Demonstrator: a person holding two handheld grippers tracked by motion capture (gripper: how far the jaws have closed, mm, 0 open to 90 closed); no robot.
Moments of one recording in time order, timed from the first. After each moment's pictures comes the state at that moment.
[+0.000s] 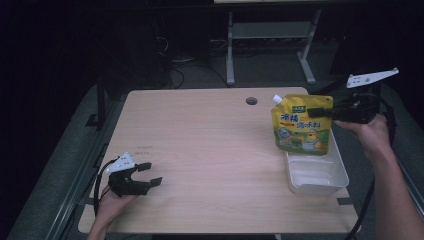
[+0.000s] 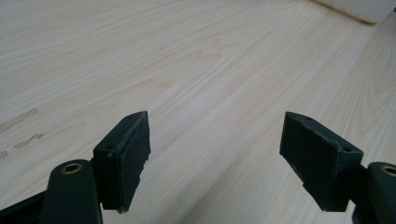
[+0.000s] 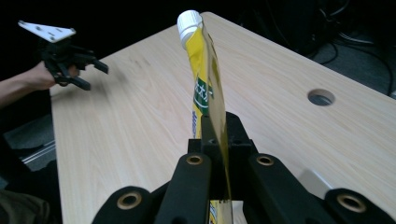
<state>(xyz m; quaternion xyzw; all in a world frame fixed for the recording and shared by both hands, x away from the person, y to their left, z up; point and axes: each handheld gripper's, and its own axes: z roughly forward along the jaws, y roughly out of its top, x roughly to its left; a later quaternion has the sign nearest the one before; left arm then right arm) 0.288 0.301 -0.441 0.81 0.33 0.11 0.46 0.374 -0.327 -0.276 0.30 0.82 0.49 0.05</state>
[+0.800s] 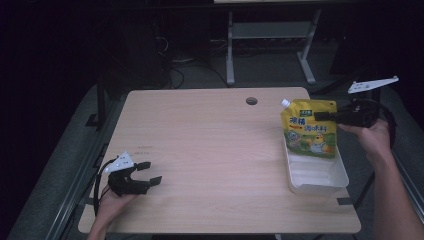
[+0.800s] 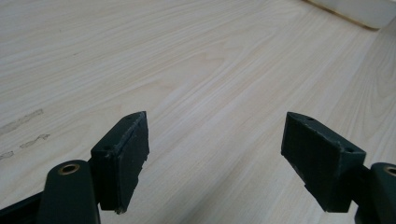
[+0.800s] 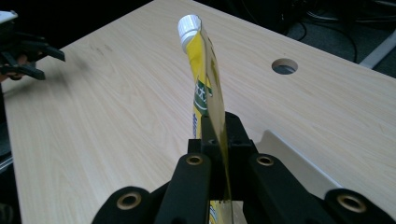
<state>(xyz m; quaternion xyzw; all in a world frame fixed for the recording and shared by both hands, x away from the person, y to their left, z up) 0.289 0.303 -0.442 0.81 0.34 0.12 0.47 0.385 -0.346 -0.305 0.36 0.81 0.46 0.07</state>
